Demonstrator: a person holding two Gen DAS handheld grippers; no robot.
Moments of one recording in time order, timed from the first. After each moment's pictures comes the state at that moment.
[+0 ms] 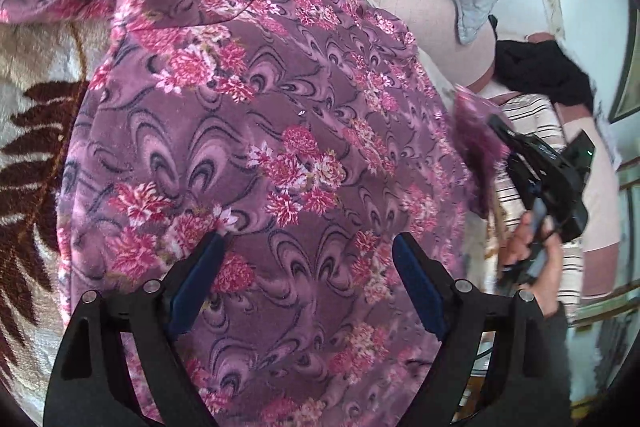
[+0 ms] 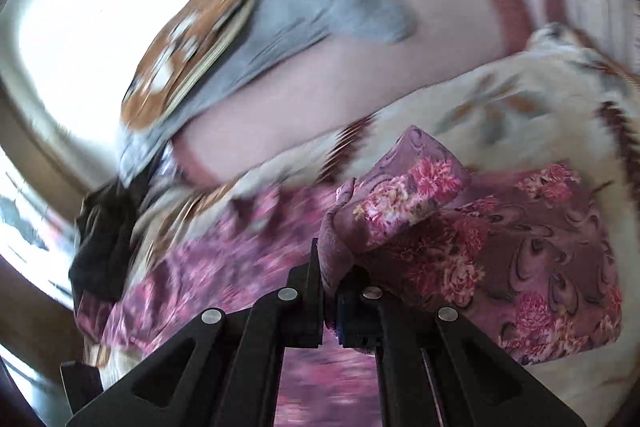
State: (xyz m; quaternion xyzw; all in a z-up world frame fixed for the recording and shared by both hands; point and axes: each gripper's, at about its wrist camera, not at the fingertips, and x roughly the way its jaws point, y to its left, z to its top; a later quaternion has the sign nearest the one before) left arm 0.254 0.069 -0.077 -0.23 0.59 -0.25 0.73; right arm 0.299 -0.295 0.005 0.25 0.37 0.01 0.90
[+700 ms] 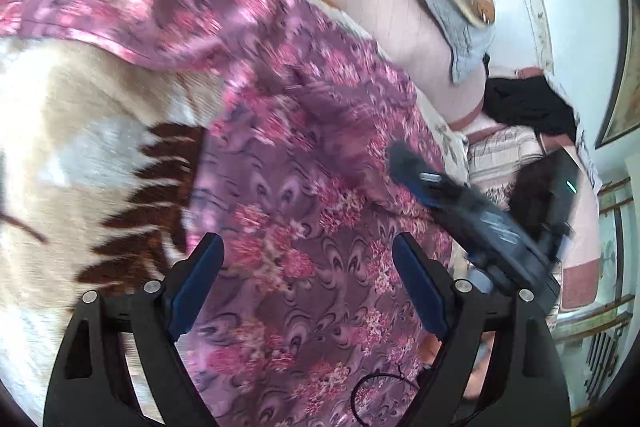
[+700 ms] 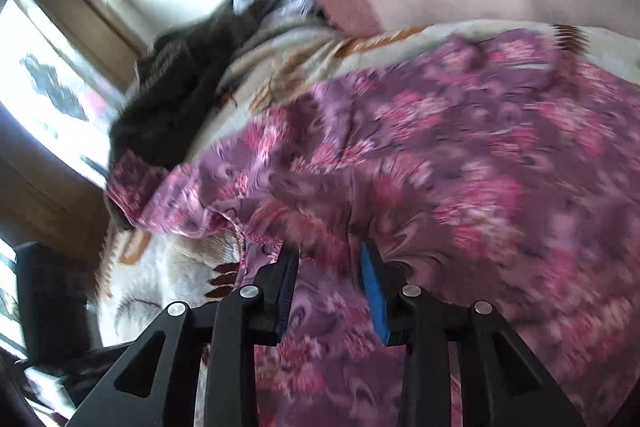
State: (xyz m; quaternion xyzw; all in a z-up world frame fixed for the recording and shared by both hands) left arm 0.248 0.134 -0.050 -0.26 0.56 -0.25 0.75; right arm 0.280 -0.105 -0.022 0.21 0.43 0.14 0.87
